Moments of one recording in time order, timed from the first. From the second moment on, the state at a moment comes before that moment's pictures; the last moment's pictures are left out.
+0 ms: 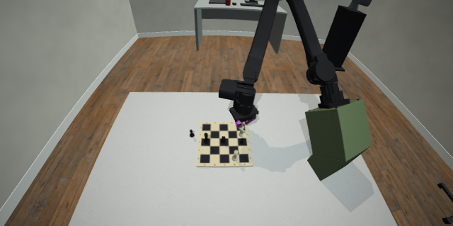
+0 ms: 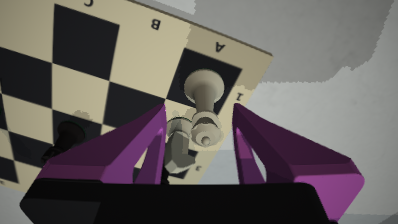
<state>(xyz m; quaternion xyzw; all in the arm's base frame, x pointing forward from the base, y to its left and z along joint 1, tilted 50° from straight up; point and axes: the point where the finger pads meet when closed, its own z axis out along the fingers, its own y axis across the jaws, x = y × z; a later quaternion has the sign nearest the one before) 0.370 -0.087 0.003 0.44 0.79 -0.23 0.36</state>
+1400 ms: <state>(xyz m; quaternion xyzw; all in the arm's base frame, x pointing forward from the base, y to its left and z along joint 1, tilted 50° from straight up) 0.370 -0.087 0.003 0.44 0.79 -0.23 0.36</state>
